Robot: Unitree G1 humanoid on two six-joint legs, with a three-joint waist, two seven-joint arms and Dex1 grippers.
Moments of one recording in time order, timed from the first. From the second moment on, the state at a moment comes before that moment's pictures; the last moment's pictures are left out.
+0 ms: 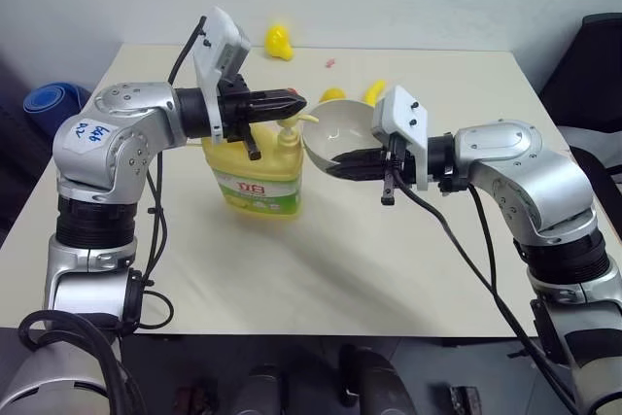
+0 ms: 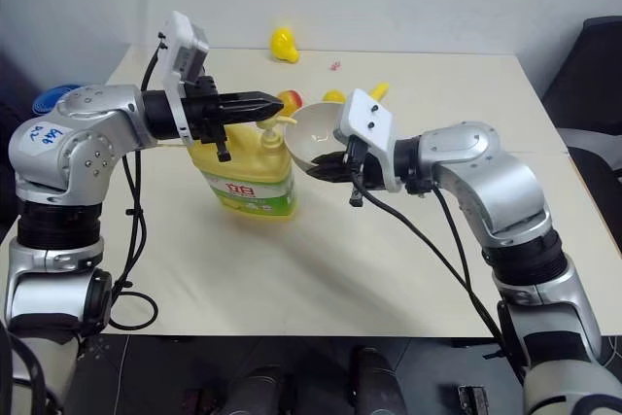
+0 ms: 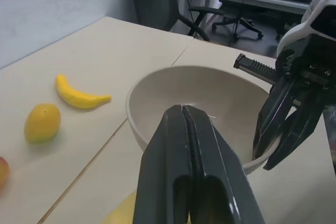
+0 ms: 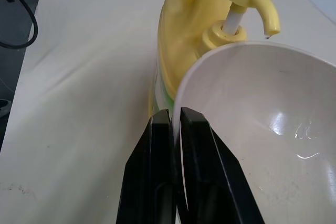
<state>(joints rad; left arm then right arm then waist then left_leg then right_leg) -0.97 0.60 -0.01 0.00 -0.52 0.84 -0.83 -0.86 -0.65 0.20 -0.23 0.42 0.75 1.01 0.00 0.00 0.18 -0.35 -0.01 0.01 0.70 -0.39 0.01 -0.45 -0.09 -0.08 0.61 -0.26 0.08</state>
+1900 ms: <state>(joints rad) -0.81 0.71 0.25 0.02 -0.68 0.77 -1.04 -0.65 -0.76 0.06 -0.26 0.43 0.63 1.03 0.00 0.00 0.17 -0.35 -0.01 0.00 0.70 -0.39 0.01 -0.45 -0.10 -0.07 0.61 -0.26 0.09</state>
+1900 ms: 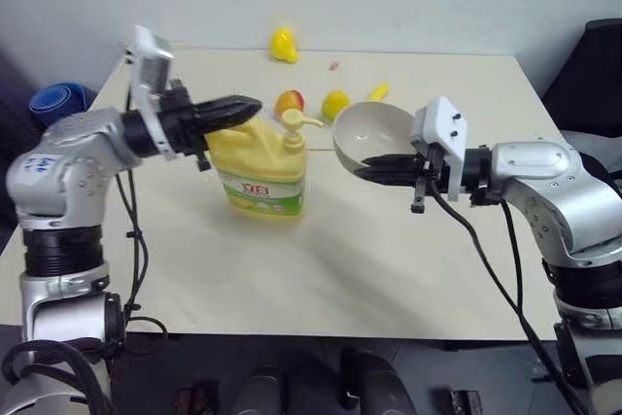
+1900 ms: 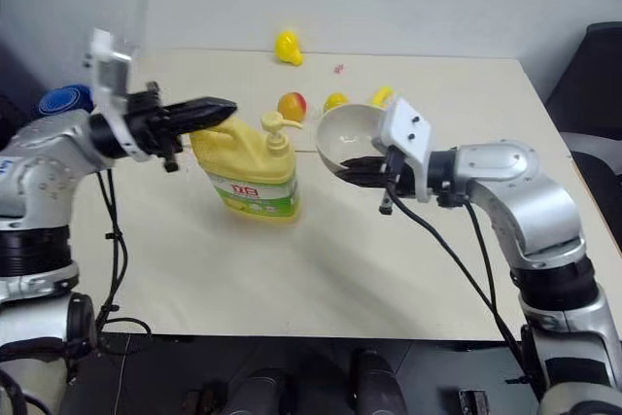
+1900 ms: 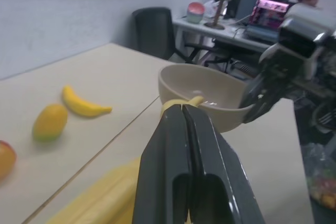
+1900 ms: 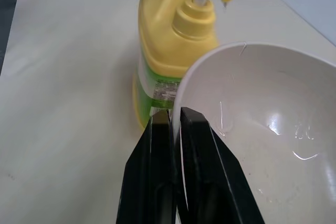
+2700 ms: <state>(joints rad) 0.07 0.74 0.26 -0.21 -0.46 0.26 -1.10 -0.17 -0.72 -0.14 0.17 0.44 -0.06 1.16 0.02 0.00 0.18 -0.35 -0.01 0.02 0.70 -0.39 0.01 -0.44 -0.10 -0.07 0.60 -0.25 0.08</state>
